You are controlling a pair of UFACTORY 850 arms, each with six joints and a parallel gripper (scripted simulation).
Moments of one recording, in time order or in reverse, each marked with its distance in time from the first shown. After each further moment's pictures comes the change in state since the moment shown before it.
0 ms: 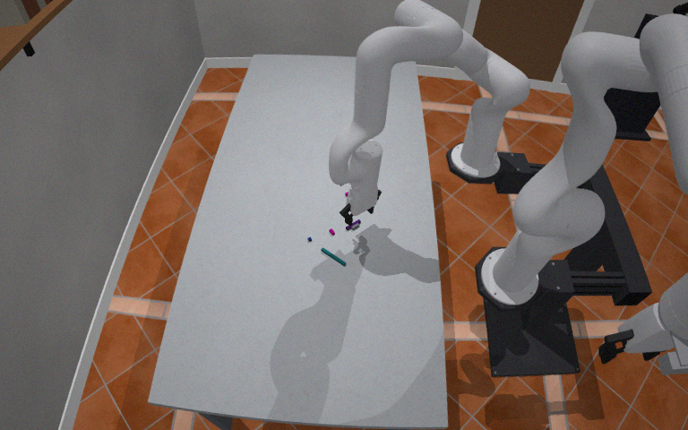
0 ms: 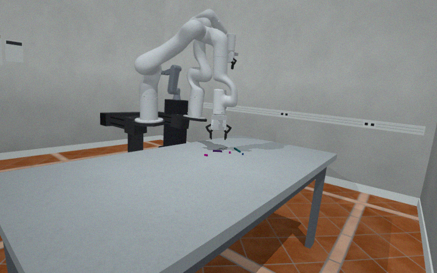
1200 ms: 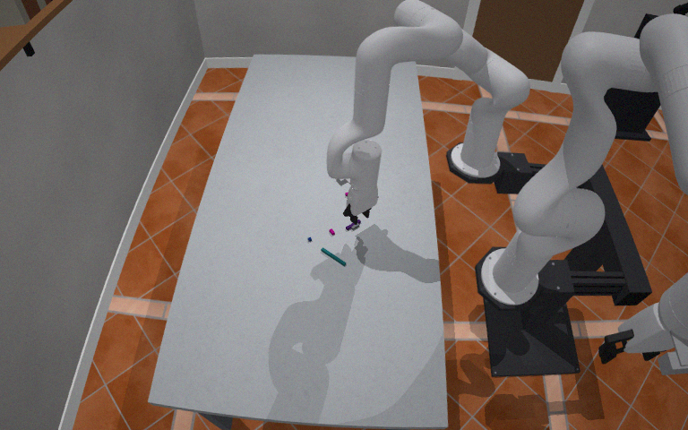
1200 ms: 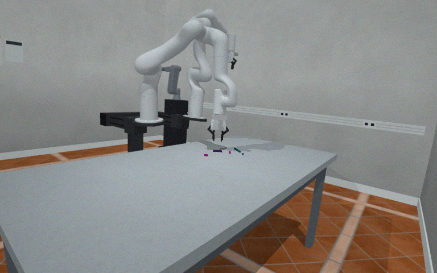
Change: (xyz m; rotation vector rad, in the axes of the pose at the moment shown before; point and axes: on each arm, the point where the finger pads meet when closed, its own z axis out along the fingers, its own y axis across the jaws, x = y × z) left arm 0.000 0.000 0.000 0.000 0.000 0.000; right arm 0.000 0.003 0.000 -0.023 0.000 0.023
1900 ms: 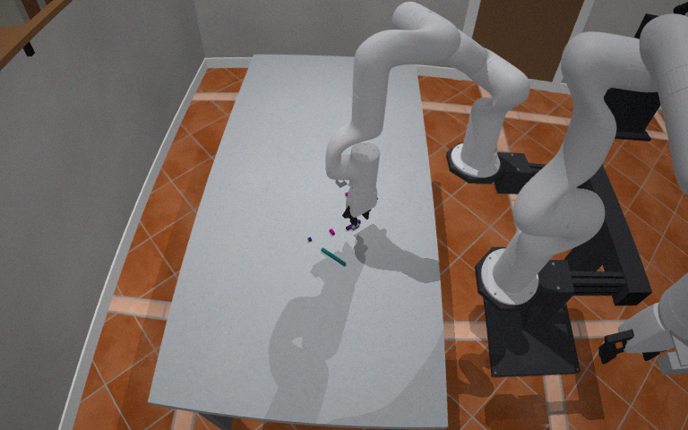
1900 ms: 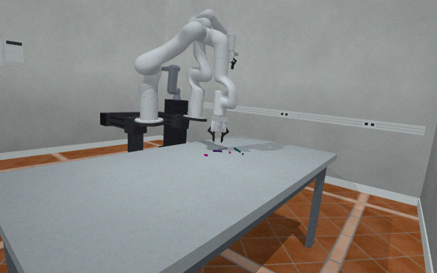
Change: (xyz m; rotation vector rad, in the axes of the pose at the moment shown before) left arm 0.000 0.000 0.000 0.000 0.000 0.000; right arm 0.000 -0.001 0.008 -0.010 -0.004 0.000
